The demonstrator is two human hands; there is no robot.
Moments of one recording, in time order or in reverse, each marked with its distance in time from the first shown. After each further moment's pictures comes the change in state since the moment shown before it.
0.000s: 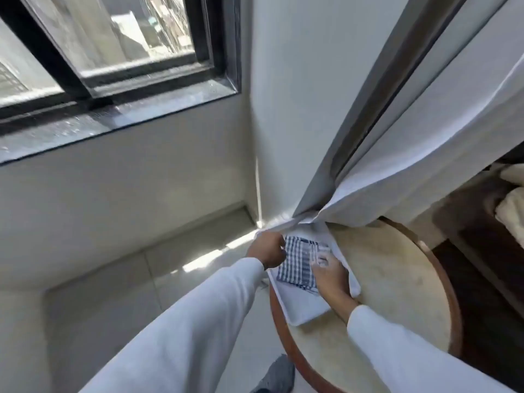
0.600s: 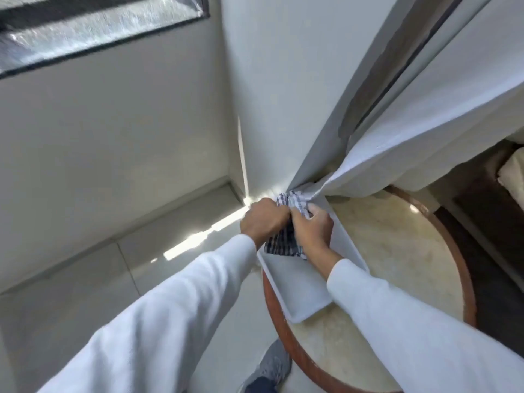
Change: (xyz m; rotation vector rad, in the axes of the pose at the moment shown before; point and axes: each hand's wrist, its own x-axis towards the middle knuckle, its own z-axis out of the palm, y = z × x) left_hand 0.071 -0.006 0.022 -0.362 0.053 -0.151; right_hand 0.076 -0.028 0.066 0.301 0.155 -0.001
